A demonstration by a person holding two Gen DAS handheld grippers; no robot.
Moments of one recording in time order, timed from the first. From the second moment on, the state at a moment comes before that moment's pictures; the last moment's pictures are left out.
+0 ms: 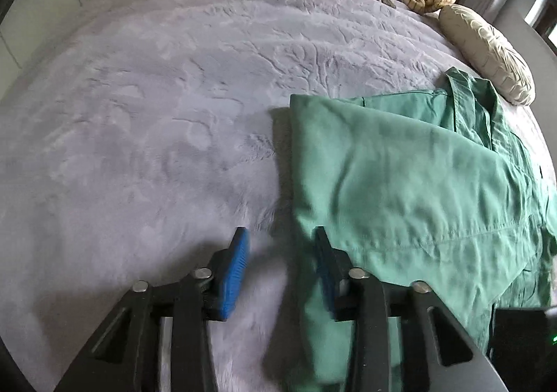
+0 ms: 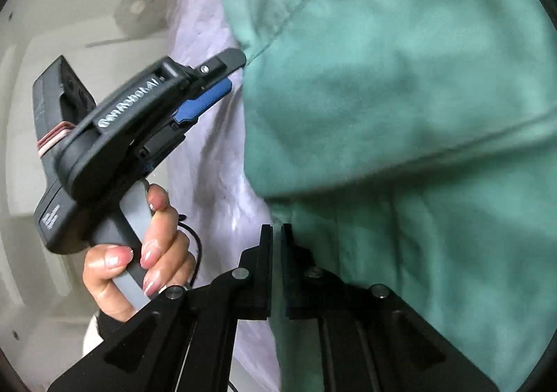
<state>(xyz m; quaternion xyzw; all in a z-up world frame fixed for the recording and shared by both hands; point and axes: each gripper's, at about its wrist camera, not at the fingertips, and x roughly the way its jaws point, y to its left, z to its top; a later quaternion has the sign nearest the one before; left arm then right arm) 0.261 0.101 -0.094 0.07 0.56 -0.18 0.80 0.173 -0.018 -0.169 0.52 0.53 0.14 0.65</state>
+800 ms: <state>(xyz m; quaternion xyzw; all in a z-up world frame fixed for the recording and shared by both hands) 0.149 -0.010 -0.093 0.14 0.59 -0.18 0.78 0.013 -0.242 -0.079 0.49 0.43 -0.05 0.76</state>
